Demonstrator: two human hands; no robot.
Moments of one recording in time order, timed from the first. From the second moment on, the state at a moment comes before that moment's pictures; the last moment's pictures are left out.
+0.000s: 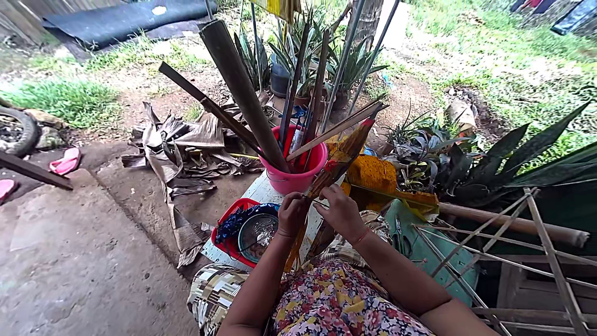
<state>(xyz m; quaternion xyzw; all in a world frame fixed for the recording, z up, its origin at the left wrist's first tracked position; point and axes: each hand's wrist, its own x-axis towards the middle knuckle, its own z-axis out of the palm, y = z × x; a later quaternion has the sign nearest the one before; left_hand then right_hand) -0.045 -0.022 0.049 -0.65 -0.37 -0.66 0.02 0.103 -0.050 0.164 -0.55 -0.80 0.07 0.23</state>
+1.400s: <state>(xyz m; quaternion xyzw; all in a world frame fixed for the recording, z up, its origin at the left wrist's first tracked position) -0.081 -0.029 0.089 -0.64 -0.32 -0.54 -0.44 0.099 -0.036 0.124 -0.47 -0.82 0.03 0.33</state>
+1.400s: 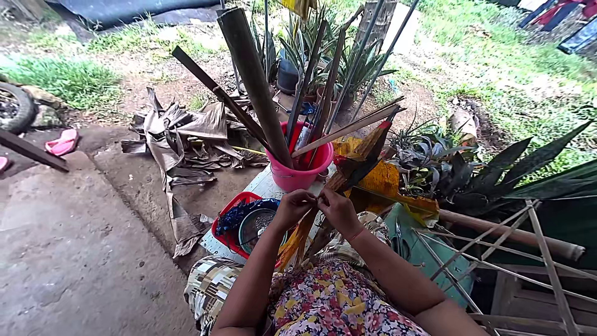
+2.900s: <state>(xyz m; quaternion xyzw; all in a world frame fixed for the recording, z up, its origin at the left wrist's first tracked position) -0.044 -0.049 0.077 -0.63 -0.35 -0.59 -0.36 0.118 -0.041 0.104 -0.44 -0.76 0.17 0.44</state>
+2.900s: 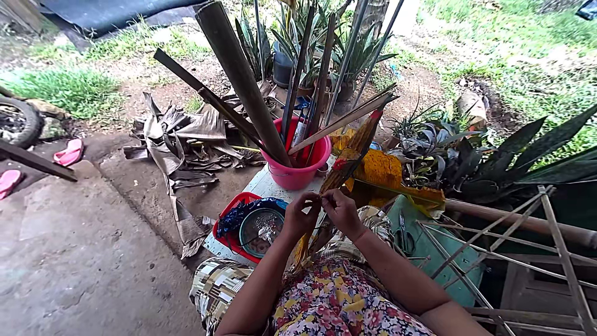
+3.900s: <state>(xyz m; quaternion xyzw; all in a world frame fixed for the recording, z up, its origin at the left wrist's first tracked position) -0.045 -0.052 0.078 -0.59 -0.35 -0.55 -0.48 0.120 -0.042 0.090 -0.40 -0.75 0.12 0.52</state>
